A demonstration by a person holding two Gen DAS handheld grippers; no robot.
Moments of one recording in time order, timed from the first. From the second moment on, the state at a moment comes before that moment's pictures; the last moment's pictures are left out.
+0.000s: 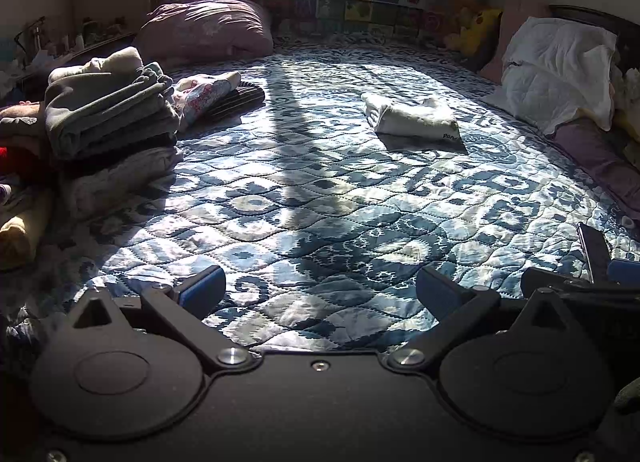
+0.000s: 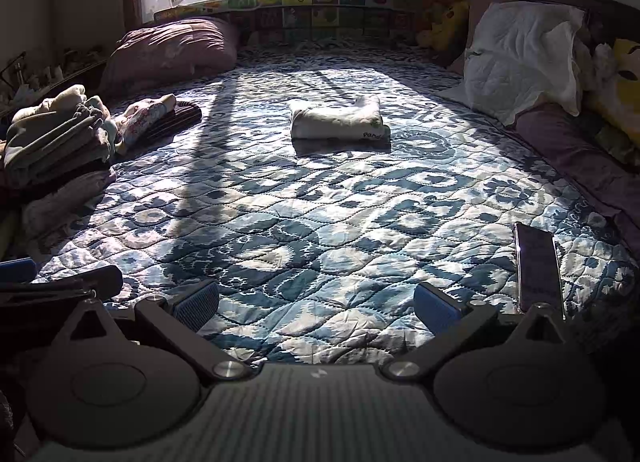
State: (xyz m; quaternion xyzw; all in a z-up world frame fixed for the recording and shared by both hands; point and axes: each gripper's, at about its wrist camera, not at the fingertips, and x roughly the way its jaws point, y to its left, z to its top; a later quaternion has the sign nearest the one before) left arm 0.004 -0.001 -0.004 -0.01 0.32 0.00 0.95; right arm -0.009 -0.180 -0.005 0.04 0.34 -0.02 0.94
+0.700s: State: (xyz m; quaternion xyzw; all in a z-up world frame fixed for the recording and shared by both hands) left arm 0.003 -0.002 -0.004 -0.01 0.32 0.00 0.95; right arm -0.009 -0.182 -0.003 0.04 0.33 -0.02 0.94
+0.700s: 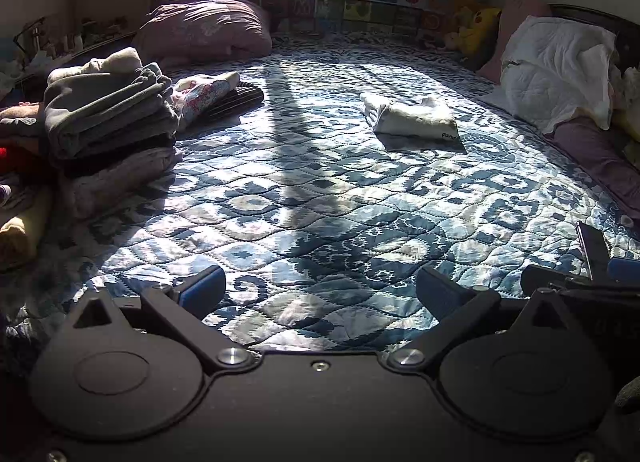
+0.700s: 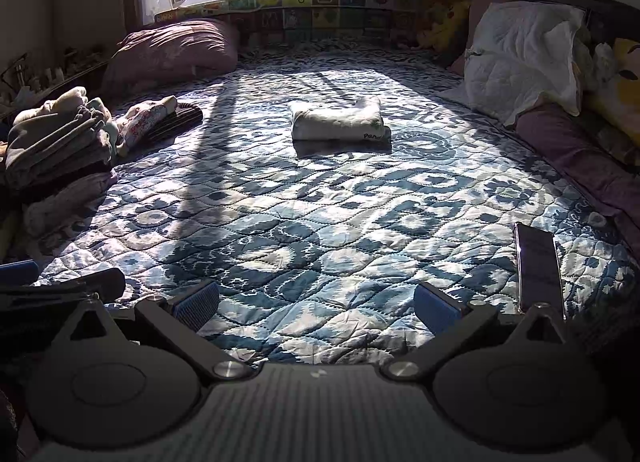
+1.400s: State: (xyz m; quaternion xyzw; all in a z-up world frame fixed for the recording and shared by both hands) left arm 0.169 -0.023 -0.017 -0.01 0.33 -0.06 0.94; right arm 0.139 -0.243 -0.042 0.03 0.32 -0.01 0.95
